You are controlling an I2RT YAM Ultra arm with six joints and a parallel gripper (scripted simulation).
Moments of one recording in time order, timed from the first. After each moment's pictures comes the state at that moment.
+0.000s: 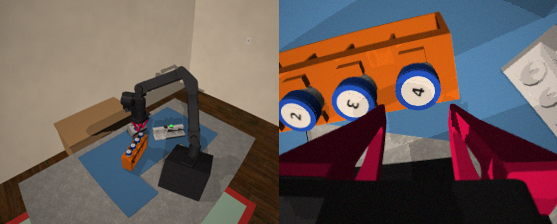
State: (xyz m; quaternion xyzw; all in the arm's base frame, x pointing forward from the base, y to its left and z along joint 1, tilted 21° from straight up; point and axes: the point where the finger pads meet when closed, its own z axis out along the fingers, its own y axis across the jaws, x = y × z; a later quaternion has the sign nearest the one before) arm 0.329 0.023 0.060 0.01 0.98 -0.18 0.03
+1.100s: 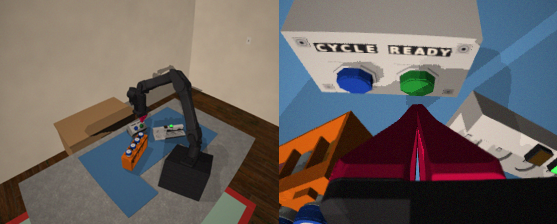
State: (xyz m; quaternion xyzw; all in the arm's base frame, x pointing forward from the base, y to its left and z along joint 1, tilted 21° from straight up) arm 0.404 -0.108 0.056 0.14 0.97 -0.18 0.05
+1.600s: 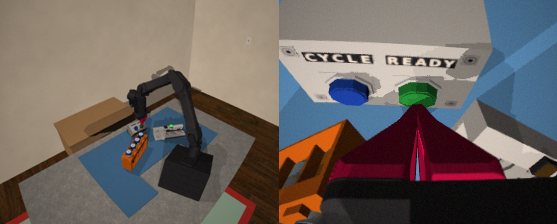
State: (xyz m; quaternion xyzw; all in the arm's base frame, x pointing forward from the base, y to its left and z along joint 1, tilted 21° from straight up) arm 0.405 -0.114 0.040 0.14 0.97 -0.18 0.05
